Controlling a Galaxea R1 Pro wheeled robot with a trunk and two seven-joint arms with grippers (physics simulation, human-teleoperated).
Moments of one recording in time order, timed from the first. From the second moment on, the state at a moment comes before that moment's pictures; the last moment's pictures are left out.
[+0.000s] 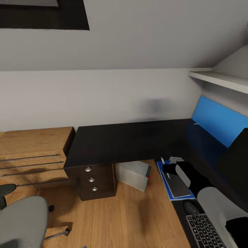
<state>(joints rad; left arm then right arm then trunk) -0.15 -0.05 -0.10 -0.42 0.32 -0.36 0.11 -0.87 -0.18 0.28 -0.61 -0.46 0.60 -0.06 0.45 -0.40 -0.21</state>
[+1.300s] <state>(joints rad) -0.14 -0.05 -0.10 -0.42 0.32 -0.36 0.11 -0.87 -0.20 0.28 -0.49 -0.46 0.40 -0.06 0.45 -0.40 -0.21</state>
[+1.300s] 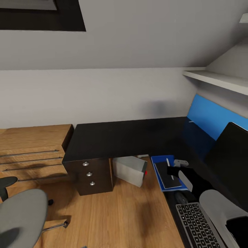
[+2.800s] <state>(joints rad) -0.15 -0.05 -0.10 -0.43 0.32 -0.36 0.12 -0.87 -0.19 0.28 -0.44 -0.46 0.29 -0.06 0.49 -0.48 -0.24</state>
